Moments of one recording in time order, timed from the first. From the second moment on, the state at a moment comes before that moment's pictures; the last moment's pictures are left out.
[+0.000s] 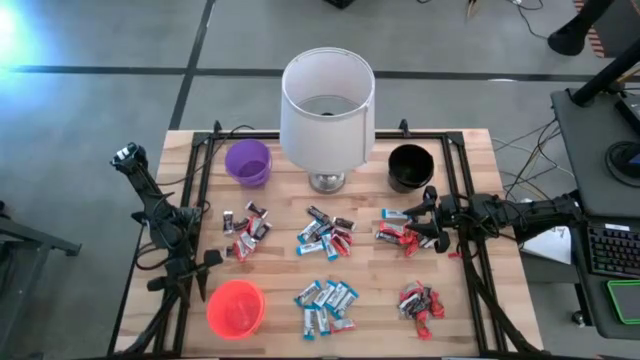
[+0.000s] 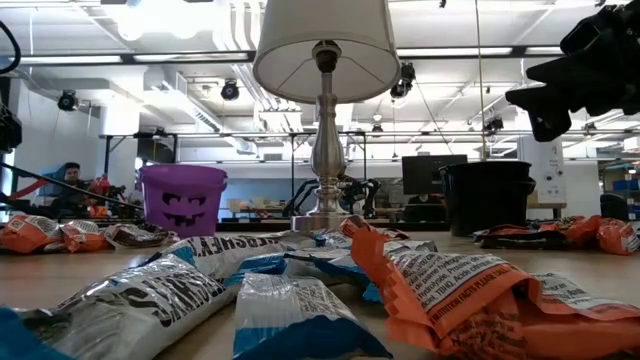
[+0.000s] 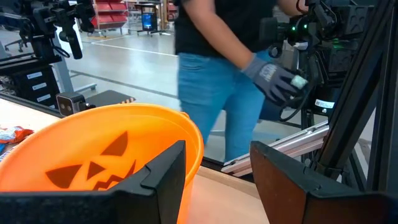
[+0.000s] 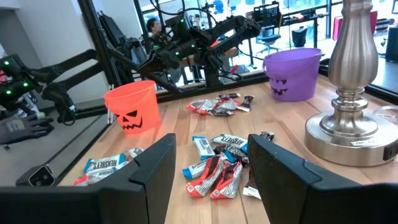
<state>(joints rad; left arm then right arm) -0.92 0.19 0.02 0.03 0.25 -0.01 0.09 0.07 0.01 0.02 0.03 0.21</state>
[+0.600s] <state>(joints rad) -0.92 0.19 0.02 0.33 -0.14 -0.08 0.09 0.07 0.01 0.02 0.03 0.21</state>
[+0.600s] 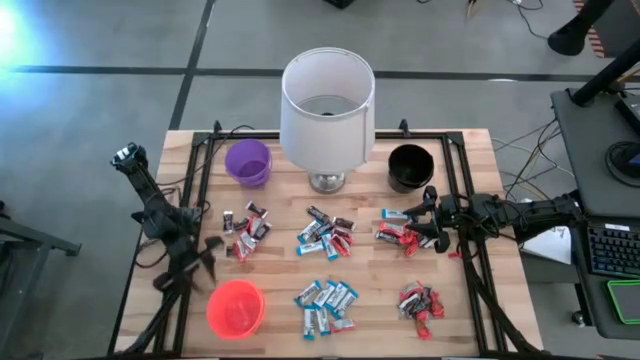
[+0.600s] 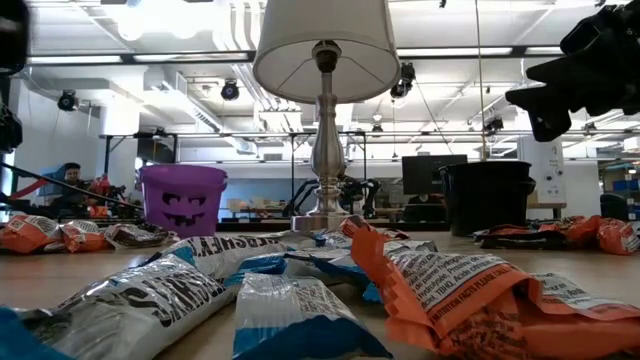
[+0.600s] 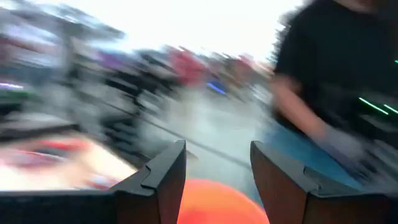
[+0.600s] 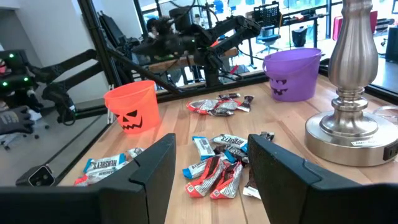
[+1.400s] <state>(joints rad) -0.92 0.19 0.02 0.67 -0.58 0.18 0.09 0.07 0.01 0.02 0.03 0.21</state>
